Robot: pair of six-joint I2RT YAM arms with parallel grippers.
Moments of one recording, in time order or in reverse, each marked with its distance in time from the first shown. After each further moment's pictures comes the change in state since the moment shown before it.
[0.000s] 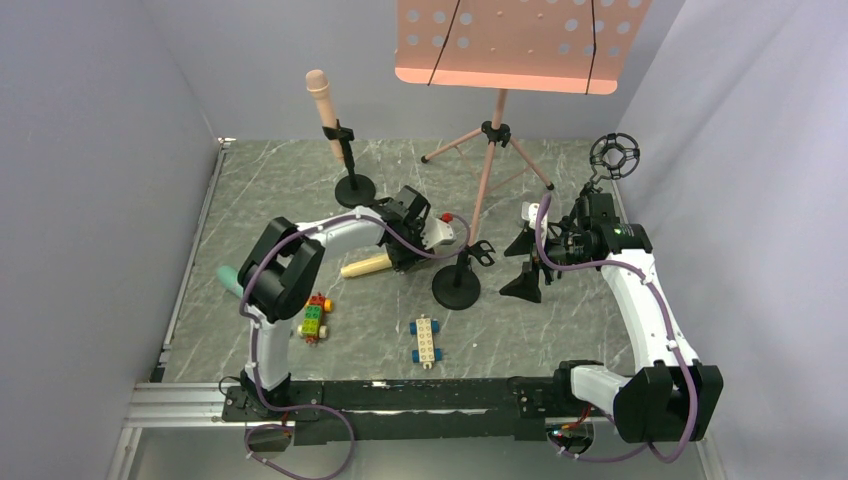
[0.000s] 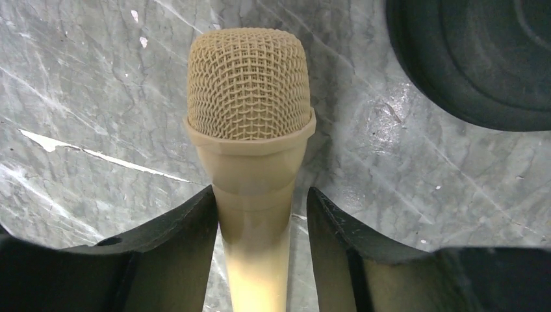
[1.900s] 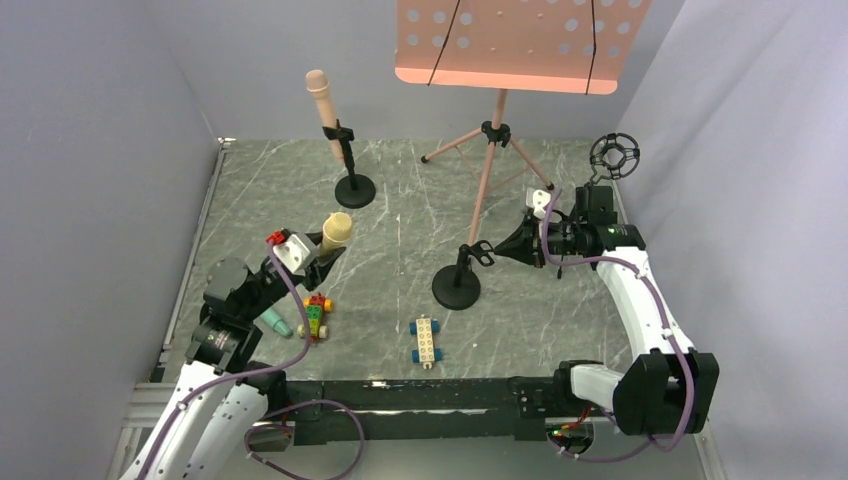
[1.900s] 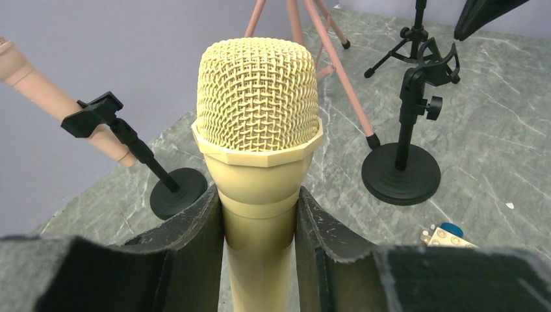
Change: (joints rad) left arm 0.349 -1.493 -0.824 0.512 0.327 -0.396; right arm 0.000 0.036 -0.039 0.323 -0.106 0.116
